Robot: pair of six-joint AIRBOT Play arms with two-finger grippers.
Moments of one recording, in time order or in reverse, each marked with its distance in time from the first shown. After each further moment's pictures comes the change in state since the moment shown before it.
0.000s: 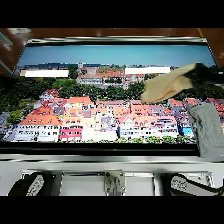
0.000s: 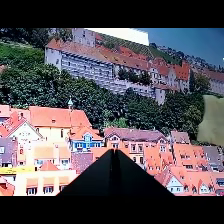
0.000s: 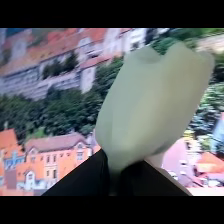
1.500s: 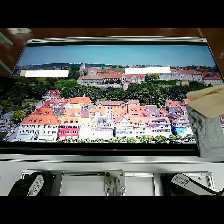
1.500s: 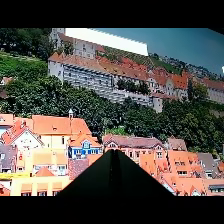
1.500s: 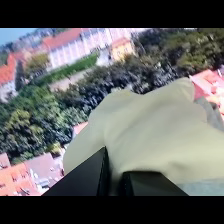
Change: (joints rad) left arm 0.000 0.040 -0.022 -0.003 0.025 0.003; right arm -0.397 0.078 0.103 -0.165 0.101 -0.144
